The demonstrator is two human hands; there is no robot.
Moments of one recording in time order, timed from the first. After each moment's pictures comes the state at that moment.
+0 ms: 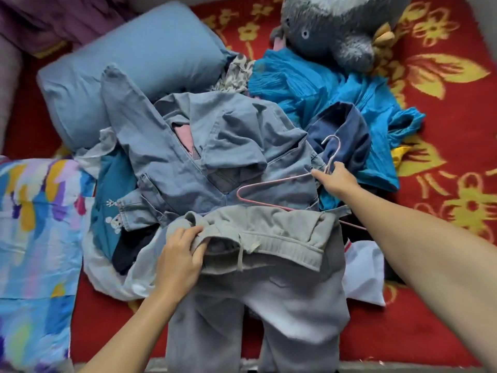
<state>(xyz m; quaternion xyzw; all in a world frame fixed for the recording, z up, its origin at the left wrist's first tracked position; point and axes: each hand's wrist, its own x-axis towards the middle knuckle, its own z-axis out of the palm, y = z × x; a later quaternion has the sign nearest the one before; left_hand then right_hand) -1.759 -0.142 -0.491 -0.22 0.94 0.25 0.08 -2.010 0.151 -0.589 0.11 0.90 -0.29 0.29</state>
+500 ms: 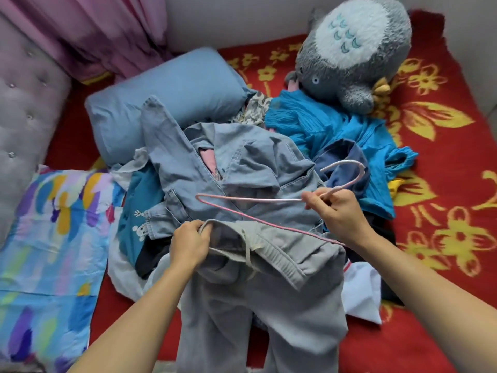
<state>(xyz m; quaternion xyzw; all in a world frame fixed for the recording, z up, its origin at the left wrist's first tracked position) -1.796 -0.166 -0.439 -0.35 0.90 0.26 0.06 -1.927 0.115 -0.416 -0.16 0.81 -0.56 0.10</state>
